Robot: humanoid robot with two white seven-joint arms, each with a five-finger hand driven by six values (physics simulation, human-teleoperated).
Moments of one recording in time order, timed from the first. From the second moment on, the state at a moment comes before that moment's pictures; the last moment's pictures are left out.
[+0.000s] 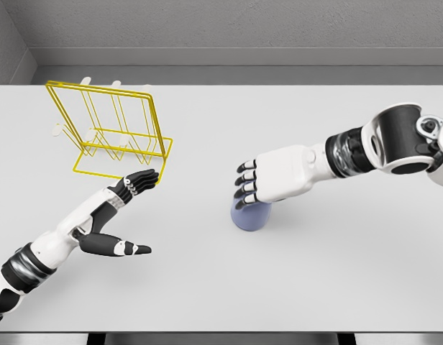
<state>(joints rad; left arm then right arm) -0.12 0.95 -0.82 -1.77 0.60 -0.61 -0.04 -1.18 -0.79 1.30 -1.77 0.52 -0.61 0.61</state>
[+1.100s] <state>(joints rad) -0.37 0.74 -0.96 -1.65 0.55 -0.61 -0.04 -0.61 -1.11 0.71 -1.61 0.06 -0.62 0.35</state>
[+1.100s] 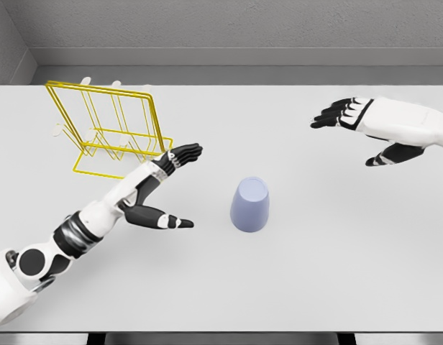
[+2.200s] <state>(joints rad) -0.51 0.56 -1.07 -1.52 0.73 -0.42 -0.04 -0.28 -0.93 0.20 -1.66 -0.14 -0.61 0.36</state>
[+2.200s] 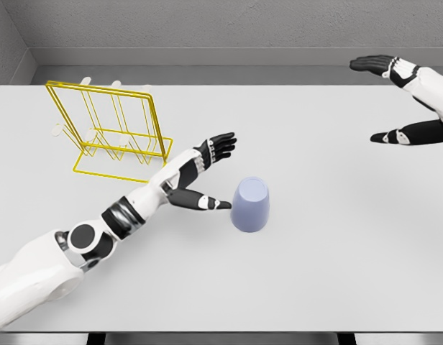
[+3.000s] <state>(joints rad) -0.49 0.54 -1.10 -1.49 0.73 -0.41 -0.04 -0.25 -0.91 0.19 -1.71 -0.14 -0.61 0.36</state>
